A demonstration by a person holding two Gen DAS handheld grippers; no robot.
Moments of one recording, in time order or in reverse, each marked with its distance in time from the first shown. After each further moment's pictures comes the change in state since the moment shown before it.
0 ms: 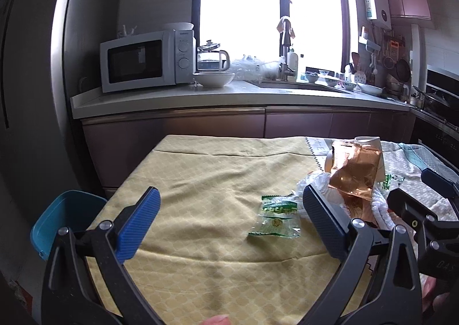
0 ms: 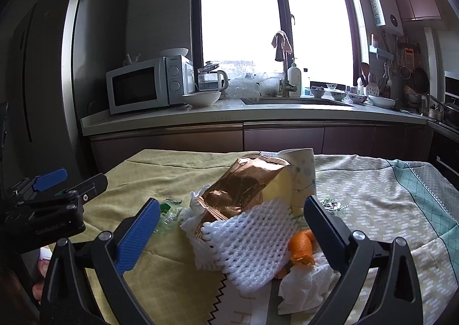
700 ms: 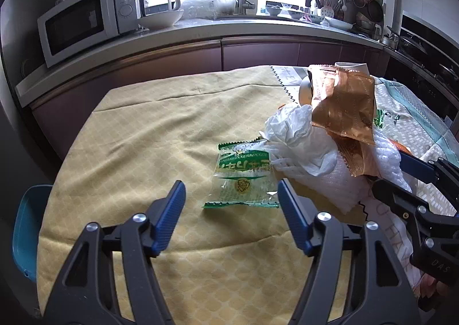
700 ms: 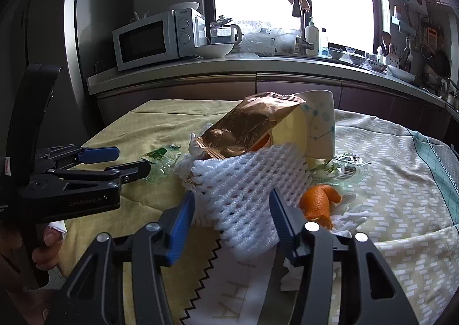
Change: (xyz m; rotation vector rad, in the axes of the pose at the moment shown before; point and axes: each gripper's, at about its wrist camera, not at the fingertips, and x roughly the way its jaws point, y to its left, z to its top) left arm 0.081 -0.029 -0.019 0.120 0.329 -0.171; right arm 0.032 -0.004 -0.028 -0.038 0.237 0.082
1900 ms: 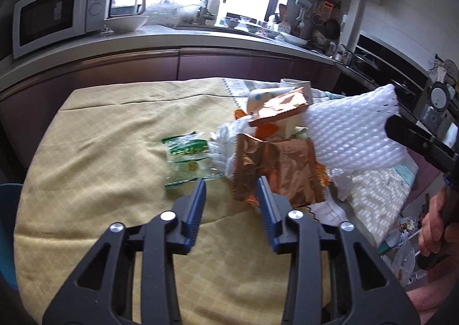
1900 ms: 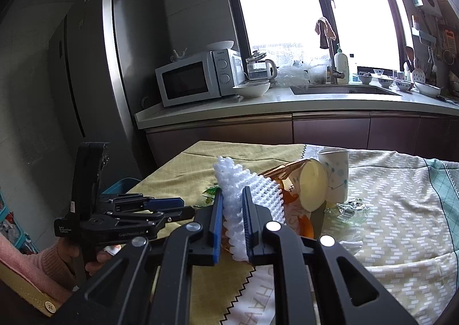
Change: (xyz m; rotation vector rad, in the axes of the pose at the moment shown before) left arm -0.042 0.013 -0.010 -0.011 -0.063 -0.321; right arm -0.083 -0.006 0.038 0.004 -0.136 0.225
